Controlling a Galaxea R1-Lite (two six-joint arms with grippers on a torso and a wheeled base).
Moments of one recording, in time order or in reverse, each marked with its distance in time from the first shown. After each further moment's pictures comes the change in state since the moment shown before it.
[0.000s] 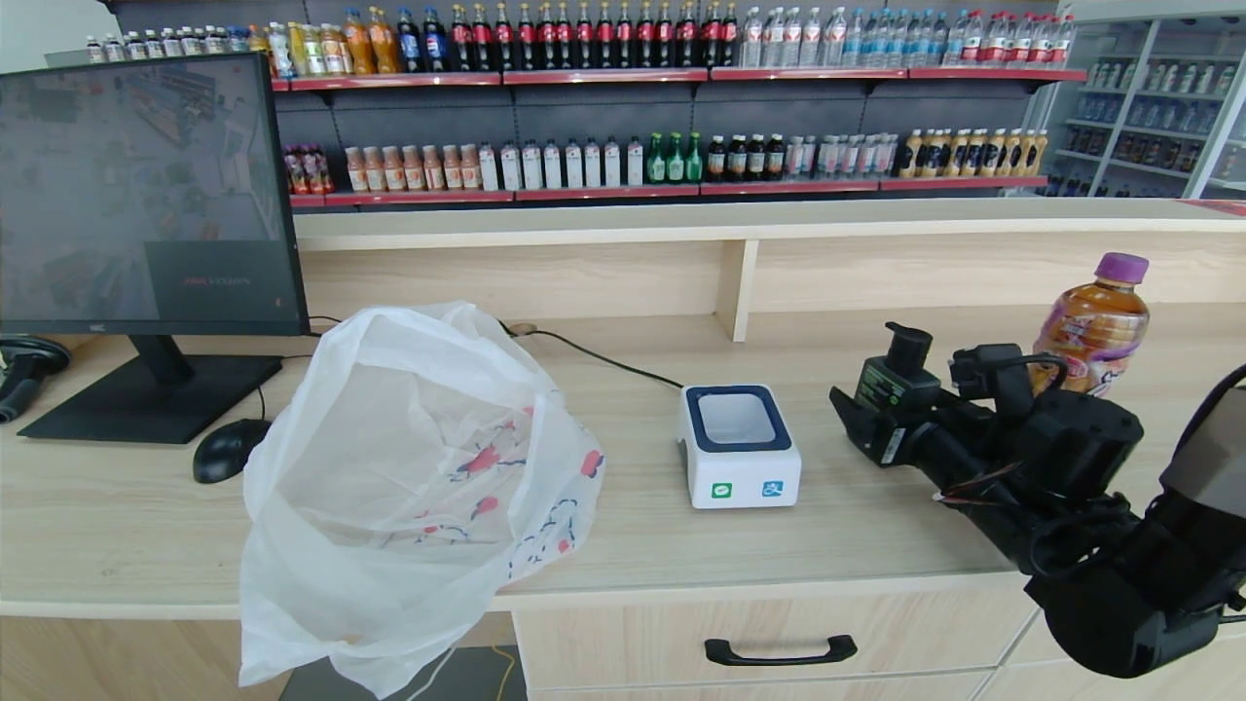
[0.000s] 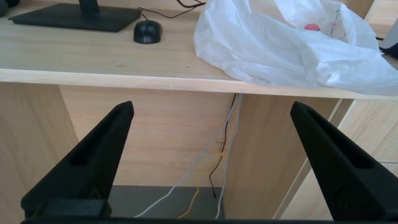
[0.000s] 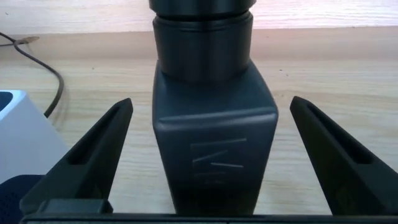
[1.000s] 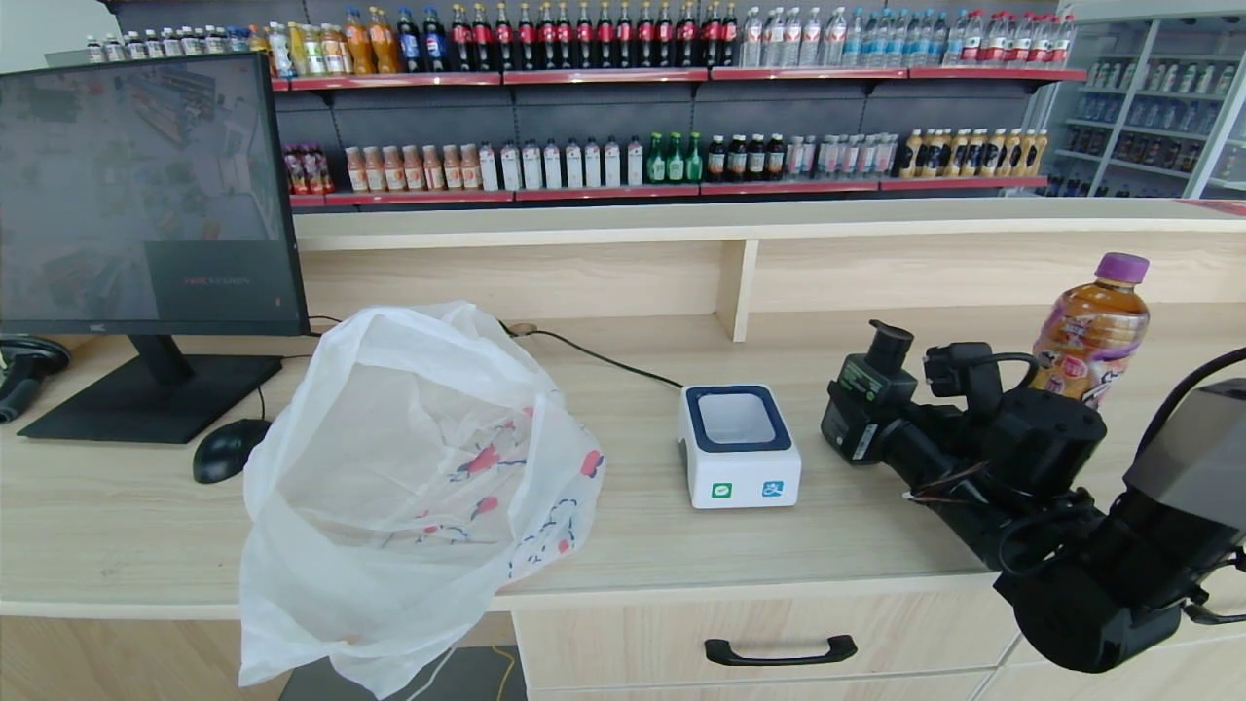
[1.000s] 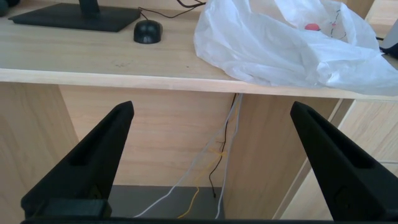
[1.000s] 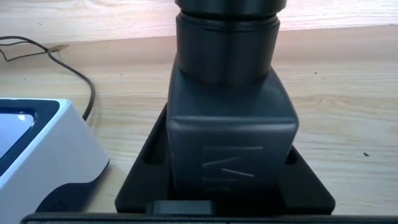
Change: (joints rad) left arm 0.001 0.000 0.000 0.000 0.000 0.000; right arm 0.058 0.029 -0.044 -0.001 -0.005 0.050
